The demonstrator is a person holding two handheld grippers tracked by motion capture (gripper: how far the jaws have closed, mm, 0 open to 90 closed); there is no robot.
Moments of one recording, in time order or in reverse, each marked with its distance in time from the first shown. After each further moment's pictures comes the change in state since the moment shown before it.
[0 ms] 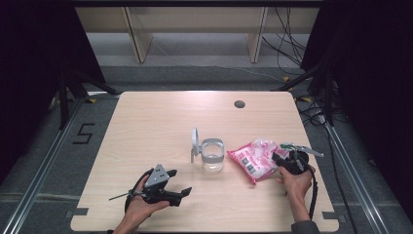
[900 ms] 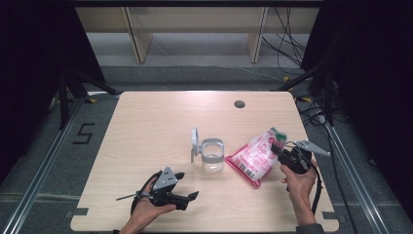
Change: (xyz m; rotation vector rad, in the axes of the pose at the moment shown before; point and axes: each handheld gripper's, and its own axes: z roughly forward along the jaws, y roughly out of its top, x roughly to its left) left arm -0.017 0.003 0.013 0.009 -0.052 0.034; right arm 0.025 0.021 -0.034 -0.187 0.184 -0.155
